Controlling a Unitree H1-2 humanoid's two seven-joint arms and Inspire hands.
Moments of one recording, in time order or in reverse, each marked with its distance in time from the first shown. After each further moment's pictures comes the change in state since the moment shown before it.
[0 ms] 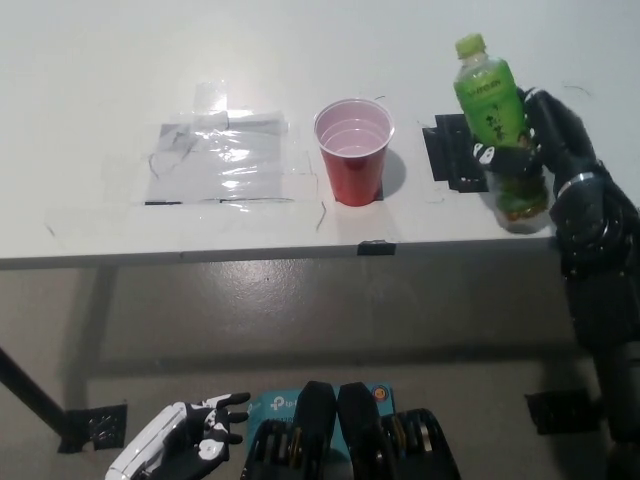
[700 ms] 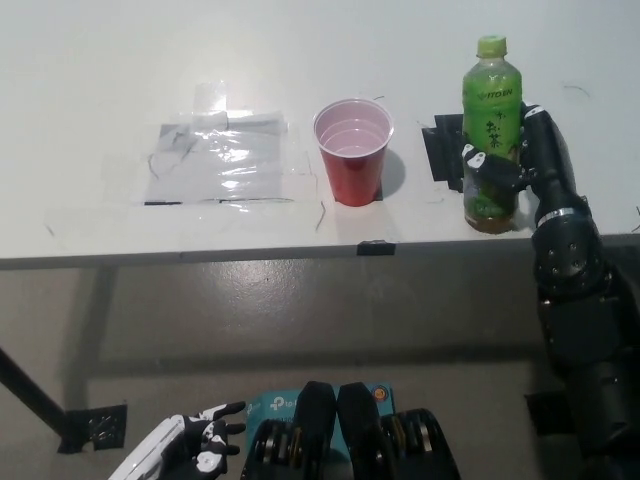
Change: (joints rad) left_arm 0.029 0.000 0.000 0.000 0.001 -0.005 0.000; right_arm 0.022 0.063 -0.055 0.130 0.125 -0.241 -0.266
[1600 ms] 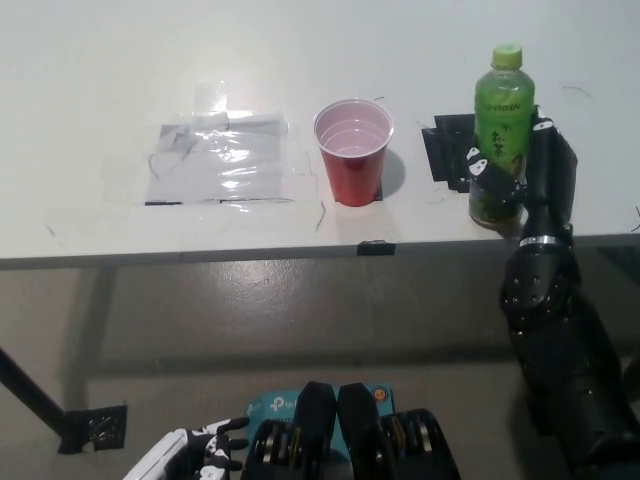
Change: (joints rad) left_arm 0.029 0.000 -0.016 0.000 0.004 -0.008 0.000; right_arm 0.010 0.022 0.101 0.157 -0.036 -0.112 -0.442
